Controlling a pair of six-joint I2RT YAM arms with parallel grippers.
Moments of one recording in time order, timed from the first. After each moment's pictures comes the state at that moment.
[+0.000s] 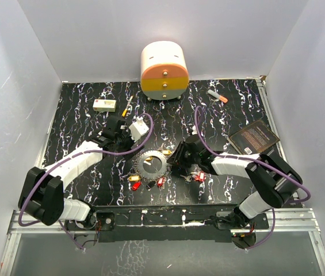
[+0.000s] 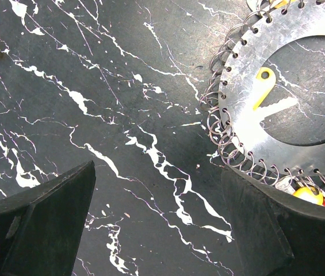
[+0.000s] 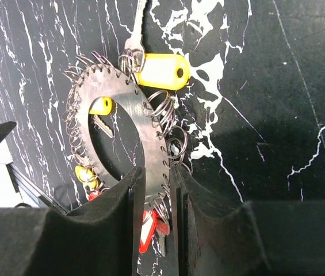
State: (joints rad) left arm -0.47 1.35 0.85 -0.38 0.10 0.52; right arm 0.66 1.51 0.60 0.21 -0.15 1.00
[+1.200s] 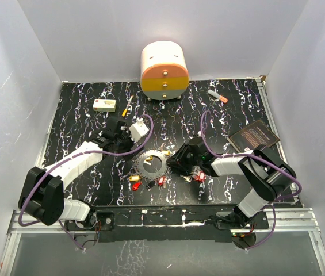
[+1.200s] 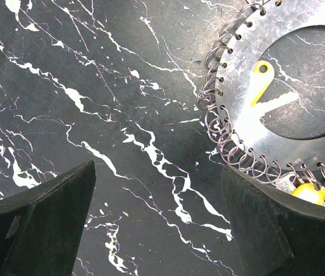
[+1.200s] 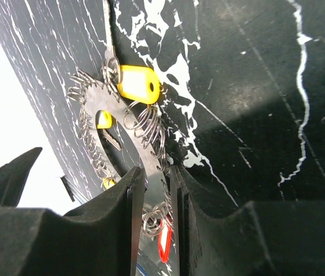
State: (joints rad) left arm -0.47 1.35 0.84 -0.38 0.10 0.52; right arm 0.63 1.60 0.54 0.37 -0.21 1.22
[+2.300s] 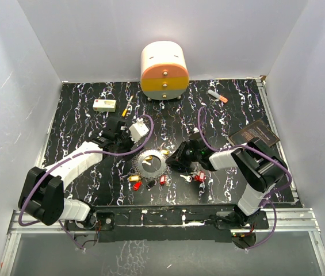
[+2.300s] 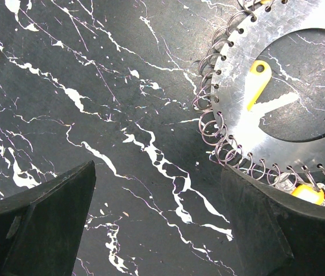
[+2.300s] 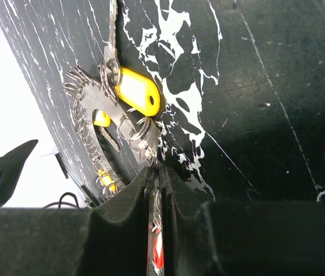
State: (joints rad) left arm -0.47 1.35 0.84 -0.38 0.10 0.53; right arm 0.56 1.71 0.60 0.42 -0.38 1.12
